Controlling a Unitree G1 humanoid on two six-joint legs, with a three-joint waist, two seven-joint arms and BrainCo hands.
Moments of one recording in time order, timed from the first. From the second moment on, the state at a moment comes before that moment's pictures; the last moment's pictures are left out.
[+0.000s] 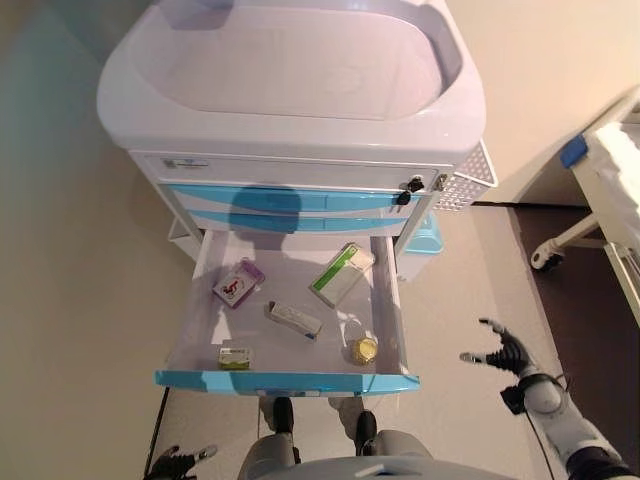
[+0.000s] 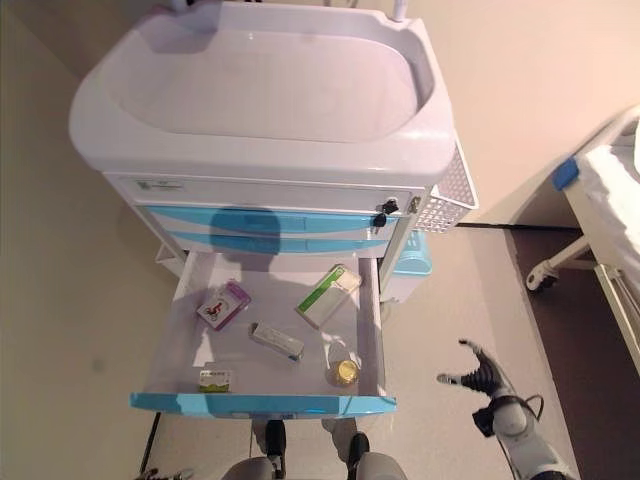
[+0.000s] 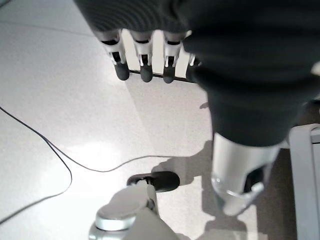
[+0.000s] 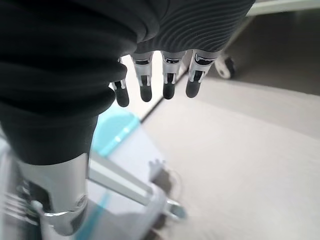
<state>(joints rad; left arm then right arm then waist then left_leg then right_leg) 0.08 0.33 0.06 1.27 -0.13 -0.04 0.08 0.09 -0.64 0.09 0.47 -0.04 -0.14 -0.08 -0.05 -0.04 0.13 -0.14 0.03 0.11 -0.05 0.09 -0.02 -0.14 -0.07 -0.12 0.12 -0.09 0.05</state>
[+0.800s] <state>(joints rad) -0.01 0.33 -0.09 1.18 0.03 -0.07 0.10 -0.14 -0.89 0.32 -0.16 0.16 -0.21 0.14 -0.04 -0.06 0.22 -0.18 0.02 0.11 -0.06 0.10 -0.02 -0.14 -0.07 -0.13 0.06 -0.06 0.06</state>
